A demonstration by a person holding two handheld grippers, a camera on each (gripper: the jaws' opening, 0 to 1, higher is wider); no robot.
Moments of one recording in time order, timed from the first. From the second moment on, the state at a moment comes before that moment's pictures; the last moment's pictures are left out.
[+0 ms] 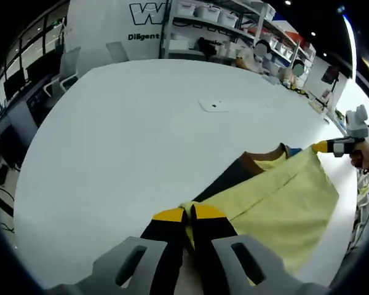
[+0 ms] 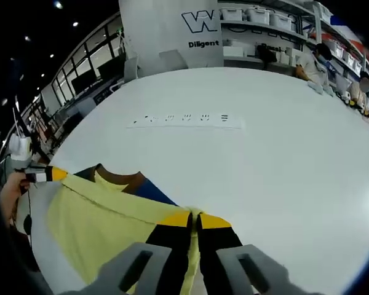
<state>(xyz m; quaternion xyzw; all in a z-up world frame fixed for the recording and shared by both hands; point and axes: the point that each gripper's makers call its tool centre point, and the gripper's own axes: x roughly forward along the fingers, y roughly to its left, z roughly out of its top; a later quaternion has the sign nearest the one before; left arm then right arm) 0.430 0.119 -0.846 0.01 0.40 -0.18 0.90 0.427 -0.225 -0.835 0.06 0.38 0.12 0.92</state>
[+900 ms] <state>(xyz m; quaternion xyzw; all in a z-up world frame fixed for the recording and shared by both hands) 0.445 0.117 -0.850 0.08 0.32 -0.22 0.92 0.426 -0.228 -0.847 -0.05 0.35 0.16 0.92</state>
